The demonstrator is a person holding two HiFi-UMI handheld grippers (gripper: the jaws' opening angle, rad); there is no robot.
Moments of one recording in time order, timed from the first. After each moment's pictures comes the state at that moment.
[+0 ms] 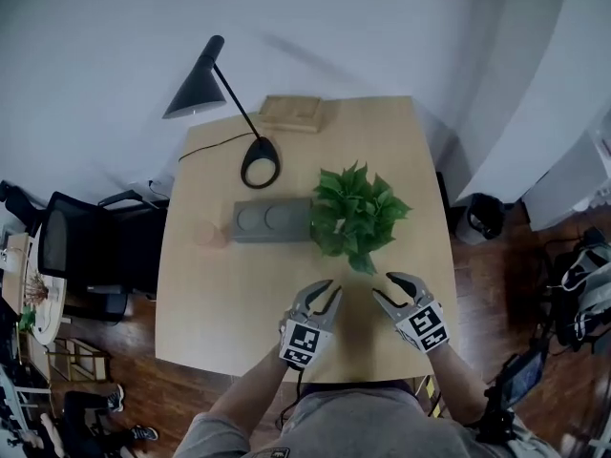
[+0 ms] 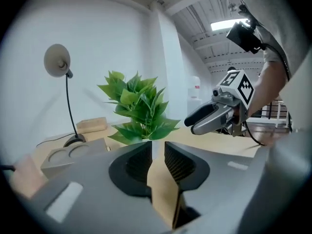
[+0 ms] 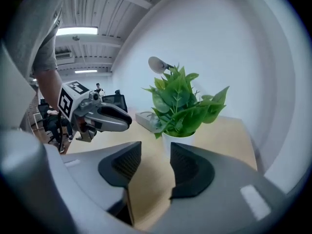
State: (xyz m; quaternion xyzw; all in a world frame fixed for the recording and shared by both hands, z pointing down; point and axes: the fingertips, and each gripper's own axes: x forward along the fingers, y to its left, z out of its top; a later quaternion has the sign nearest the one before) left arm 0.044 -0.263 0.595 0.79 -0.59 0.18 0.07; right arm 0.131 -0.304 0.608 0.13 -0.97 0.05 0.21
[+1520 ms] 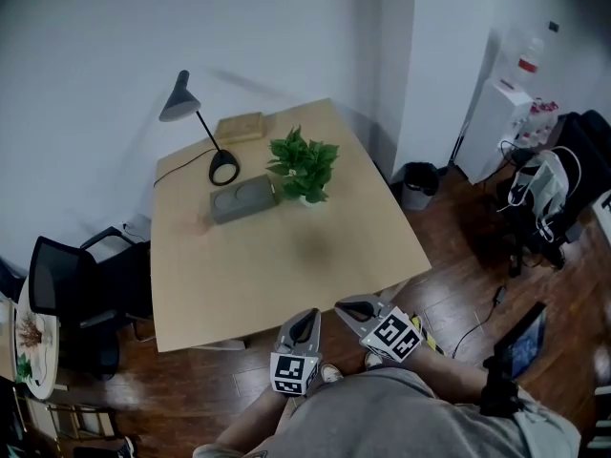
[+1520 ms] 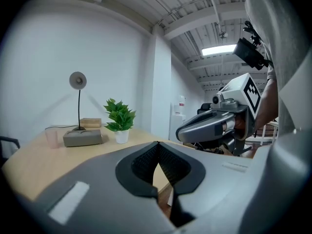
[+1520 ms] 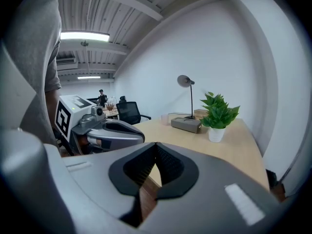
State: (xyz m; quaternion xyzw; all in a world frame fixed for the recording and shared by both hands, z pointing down) left arm 0.127 0.003 0.537 0.82 -0.56 0.09 0.08; right arm 0.165 -0.009 0.536 0.15 -0.97 0.06 0.18
